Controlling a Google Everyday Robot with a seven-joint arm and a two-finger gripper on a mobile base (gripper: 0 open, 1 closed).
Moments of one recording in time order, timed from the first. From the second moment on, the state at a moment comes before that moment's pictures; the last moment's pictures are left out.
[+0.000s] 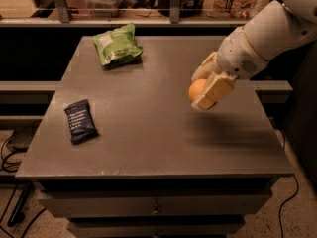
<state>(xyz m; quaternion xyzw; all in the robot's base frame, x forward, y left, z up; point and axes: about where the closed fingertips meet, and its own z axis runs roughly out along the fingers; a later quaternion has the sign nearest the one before) 0.530 -0.093 0.914 -0.65 0.69 0.15 0.27</state>
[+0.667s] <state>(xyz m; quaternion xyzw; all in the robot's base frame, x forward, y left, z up) 0.546 -0.086 0.916 -0.63 0.70 0.15 0.31</state>
